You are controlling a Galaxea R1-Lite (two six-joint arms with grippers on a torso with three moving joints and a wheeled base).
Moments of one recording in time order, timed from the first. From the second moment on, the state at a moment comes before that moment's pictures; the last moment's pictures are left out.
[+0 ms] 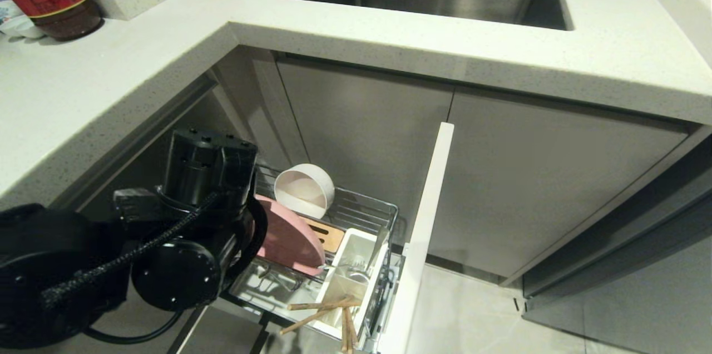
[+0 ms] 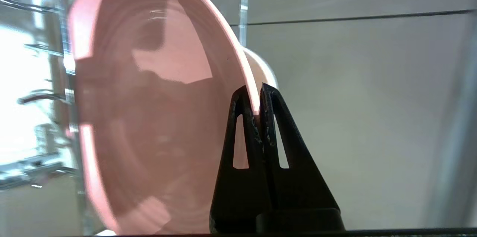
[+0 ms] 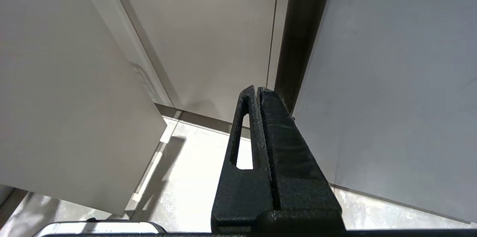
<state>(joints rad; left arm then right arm) -0.73 1.54 -0.82 -0.22 0.93 -1.65 0.00 0.00 0.00 -0.08 0.00 0.02</state>
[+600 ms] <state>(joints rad) -0.72 1.57 -0.79 -0.21 0.93 -1.65 0.00 0.00 0.00 -0.08 0.00 0.02</state>
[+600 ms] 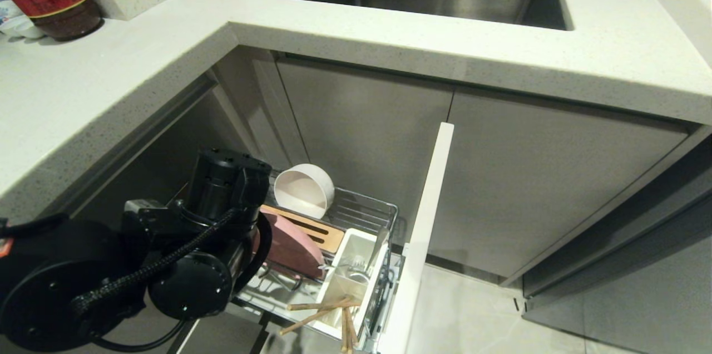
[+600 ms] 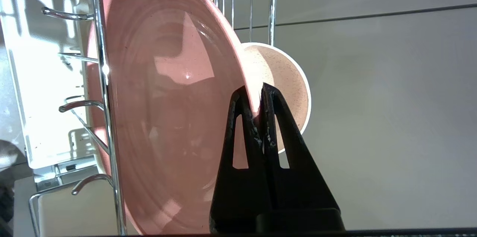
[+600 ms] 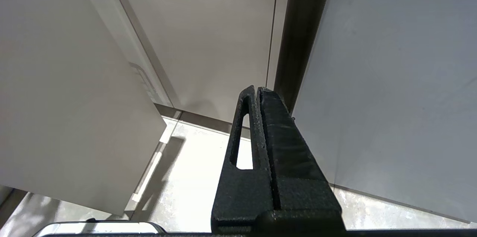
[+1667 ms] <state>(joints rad) -0.73 1.56 -0.80 -0.15 0.93 -1.64 0.00 0.00 0.00 -0.08 0.00 0.02</state>
